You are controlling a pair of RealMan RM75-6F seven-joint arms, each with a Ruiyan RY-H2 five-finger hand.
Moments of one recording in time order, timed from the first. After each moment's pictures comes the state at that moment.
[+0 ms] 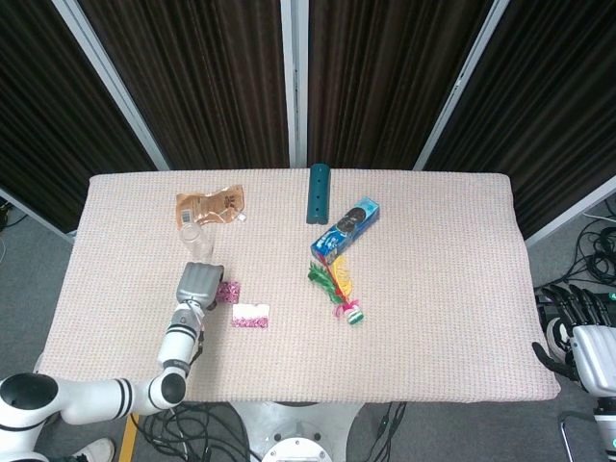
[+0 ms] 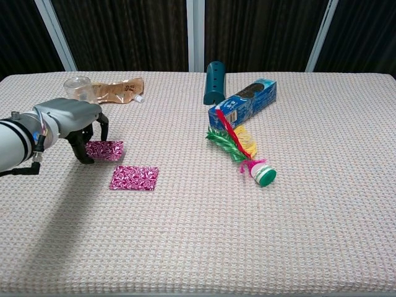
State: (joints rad) left arm -0.82 -1.73 -0.15 -1.40 0.54 1.07 0.86; right arm 0.05 -1.01 0.03 -1.59 -1.55 1.48 0.17
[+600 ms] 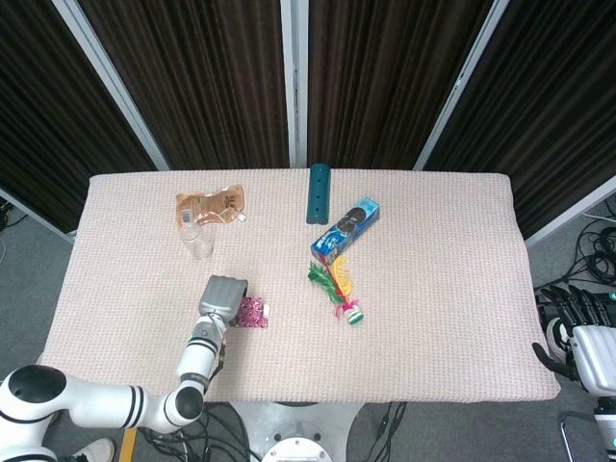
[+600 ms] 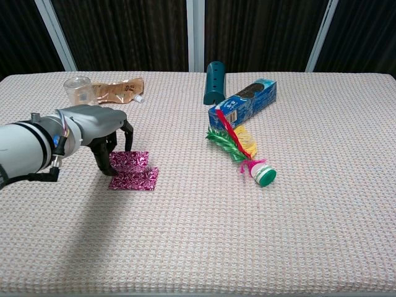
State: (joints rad) left arm -0.88 -1.75 -0.17 -1.60 0.41 1.18 0.97; right arm 0.05 -1.02 0.02 -1.56 -1.55 1.47 0.20
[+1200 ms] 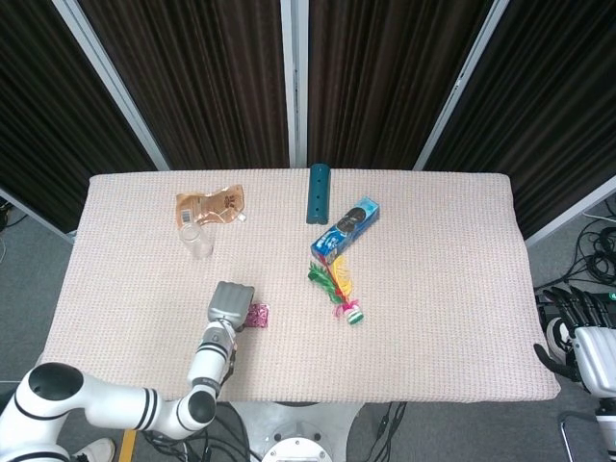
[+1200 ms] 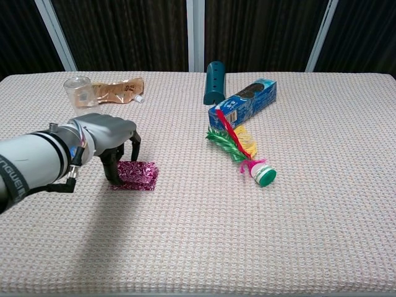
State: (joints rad) left arm -0.92 -1.81 -0.18 -1.59 0.35 1.22 1.05; right arm 0.05 -1.03 0.02 -1.55 -1.55 1.47 0.21
